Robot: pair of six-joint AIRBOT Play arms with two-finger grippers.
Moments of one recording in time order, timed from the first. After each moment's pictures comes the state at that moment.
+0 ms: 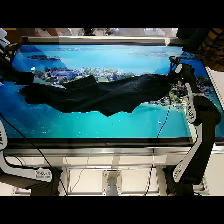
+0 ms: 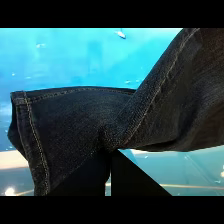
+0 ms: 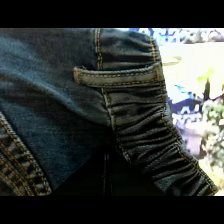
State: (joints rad) left arm 0.27 -1.57 1.81 1.43 -1.53 -1.19; right arm -0.13 -2.11 1.96 -1.43 1.05 1.49
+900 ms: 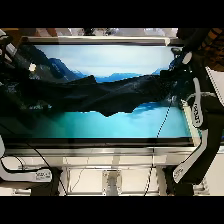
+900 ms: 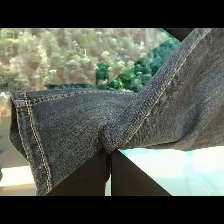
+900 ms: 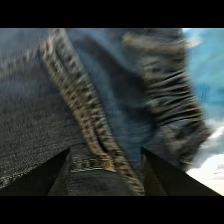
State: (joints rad) left arm 0.27 -1.48 1.81 1.43 -1.54 -1.20; right arm -0.10 -1.98 1.96 -1.42 1.26 1.38
